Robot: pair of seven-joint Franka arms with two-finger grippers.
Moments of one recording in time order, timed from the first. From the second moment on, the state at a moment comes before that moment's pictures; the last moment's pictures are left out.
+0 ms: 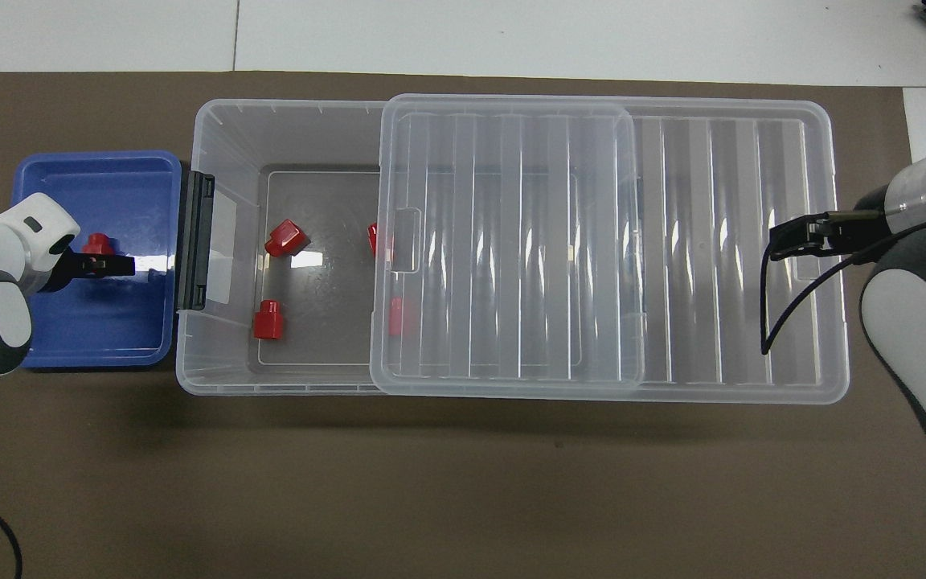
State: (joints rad) left arm 0.24 0.28 -0.09 -2.08 -0.01 2.50 0.21; right arm -0.03 0.04 0.06 -1.70 -0.04 1.75 0.16
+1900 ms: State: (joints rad) left arm 0.18 0.25 -0.12 -1.58 -0.04 1.80 -0.03; right arm -0.03 0.01 0.10 -1.65 -0.04 1.63 0.29
